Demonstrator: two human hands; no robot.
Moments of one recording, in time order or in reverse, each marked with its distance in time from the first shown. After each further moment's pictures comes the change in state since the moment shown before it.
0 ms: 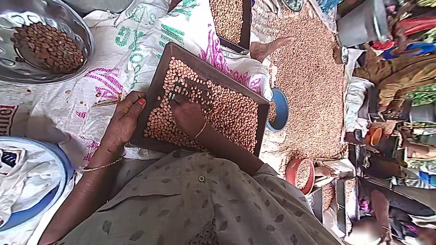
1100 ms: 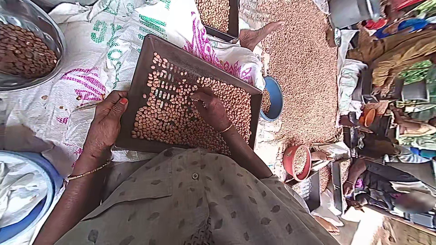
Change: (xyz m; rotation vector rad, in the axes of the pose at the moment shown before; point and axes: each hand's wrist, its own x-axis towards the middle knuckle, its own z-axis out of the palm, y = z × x) left_hand 0.009 0.005 0.000 -0.031 0.018 0.010; right_hand -0.047 0.087 -0.013 0.499 0.184 0.236
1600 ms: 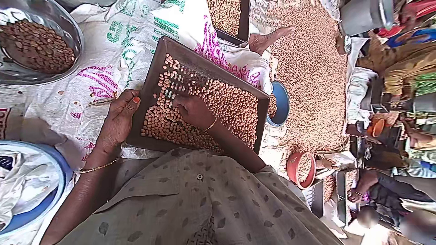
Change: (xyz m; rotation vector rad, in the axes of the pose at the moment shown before) left_hand -0.010 -0.003 -0.002 -0.029 -0.014 -0.032; right_hand 0.033 -0.035 0.046 0.006 -0.251 -0.222
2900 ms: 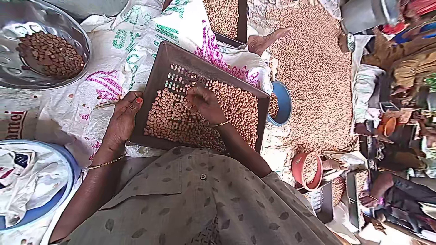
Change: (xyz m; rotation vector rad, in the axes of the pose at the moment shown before) left_hand 0.001 -0.006 -0.001 0.016 -0.002 0.042; right_hand -0.017 -0.001 -0.024 0.723 0.213 0.391
